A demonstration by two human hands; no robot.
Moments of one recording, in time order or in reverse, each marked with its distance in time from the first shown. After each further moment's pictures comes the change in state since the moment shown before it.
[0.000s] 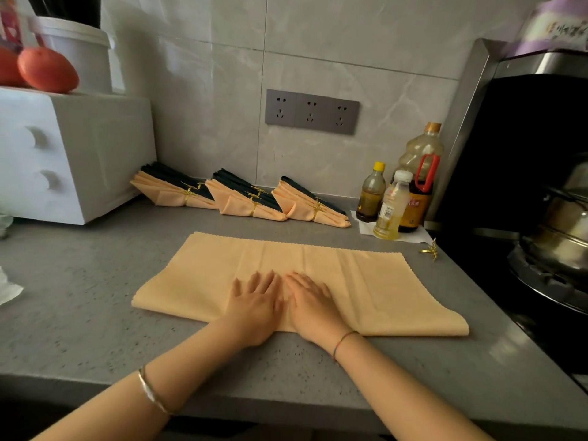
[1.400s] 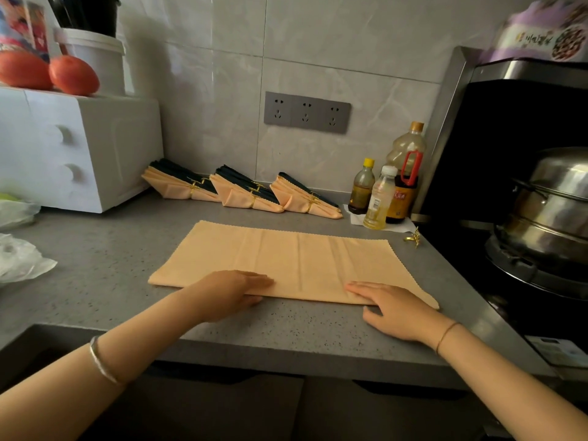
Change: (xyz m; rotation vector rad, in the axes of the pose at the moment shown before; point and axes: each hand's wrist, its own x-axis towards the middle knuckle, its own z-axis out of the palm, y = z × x) left_hand -0.063 -0.034 -0.032 -0.017 -0.022 0.248; right_hand -0.108 0.090 -0.071 -0.161 -0.139 -0.071
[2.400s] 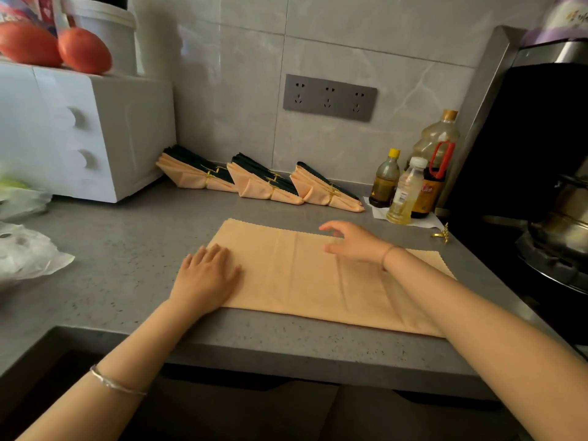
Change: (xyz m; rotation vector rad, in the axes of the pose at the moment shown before) left_hand -0.004 -0.060 0.023 -0.093 0.272 -0.471; right_hand 0.136 -0.050 -0.031 0.314 0.055 0.061
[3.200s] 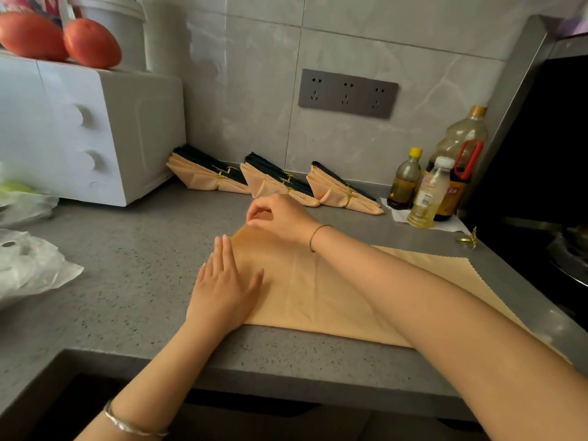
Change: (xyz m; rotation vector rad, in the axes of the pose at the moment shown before) left_hand 0.007 -0.012 0.010 -0.197 0.154 -0.053; right_hand 0.089 -0.131 0.045 0.032 0.176 -0.462
